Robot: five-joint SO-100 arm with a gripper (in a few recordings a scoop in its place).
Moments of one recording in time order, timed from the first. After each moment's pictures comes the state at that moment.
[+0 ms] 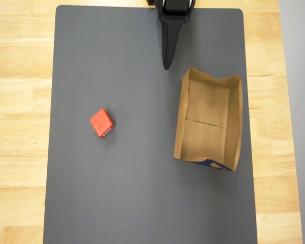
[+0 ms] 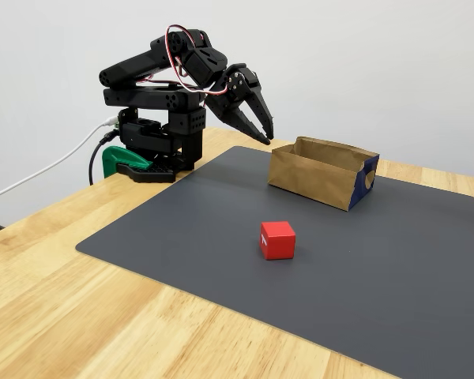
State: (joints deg) arm 7.9 180.2 153.2 63.6 -5.8
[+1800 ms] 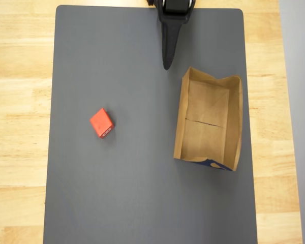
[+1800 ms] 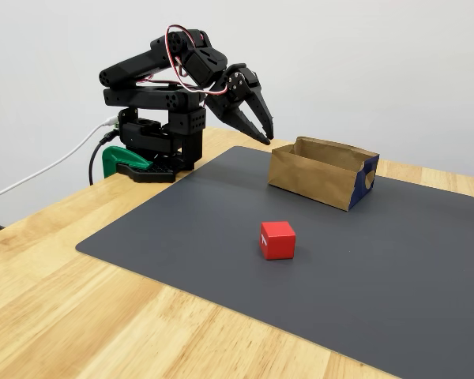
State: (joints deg) arm 7.9 180.2 153.2 63.6 -5.8
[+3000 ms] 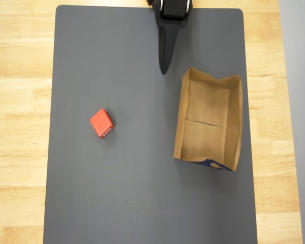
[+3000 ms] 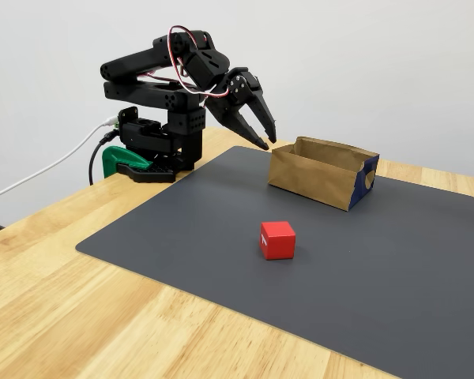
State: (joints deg) arm 12.2 171.9 152.9 57.2 -12.2
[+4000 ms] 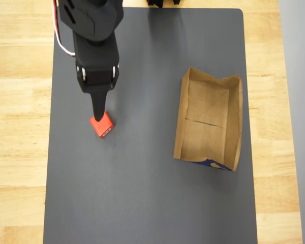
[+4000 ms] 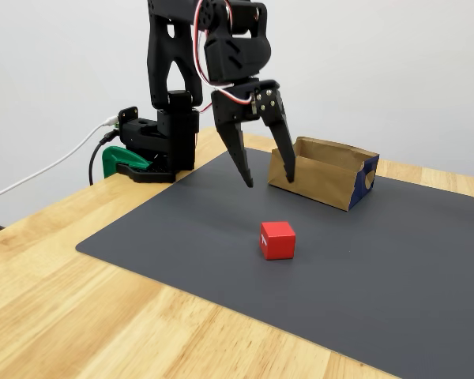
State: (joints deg) arm 36.3 93.4 93.2 64.4 -50.4
